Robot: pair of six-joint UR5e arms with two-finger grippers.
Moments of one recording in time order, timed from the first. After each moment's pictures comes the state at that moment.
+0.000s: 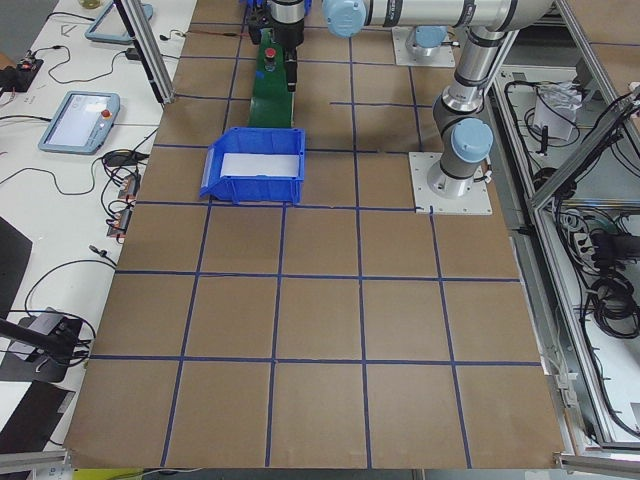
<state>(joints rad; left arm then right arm) -1.47 -1.62 -1.49 -1.59 1.59 0.00 1.39 -1.16 1.61 -2.01 -1.51 -1.77</state>
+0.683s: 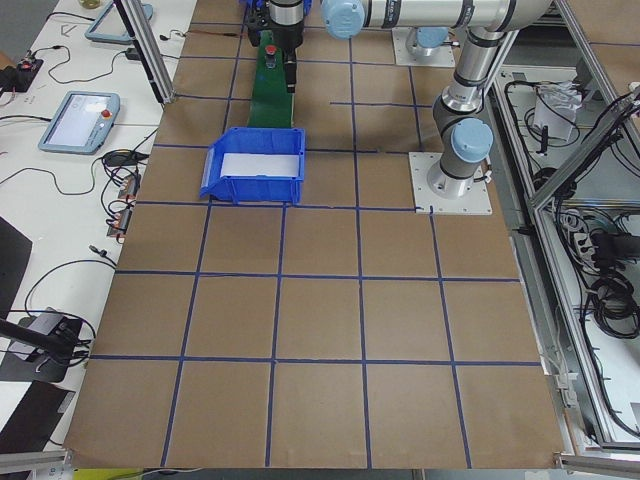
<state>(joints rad) -1.46 -1.62 -1.50 -1.59 1.59 0.00 1.42 -1.16 1.61 -2.01 -1.51 -1.76</state>
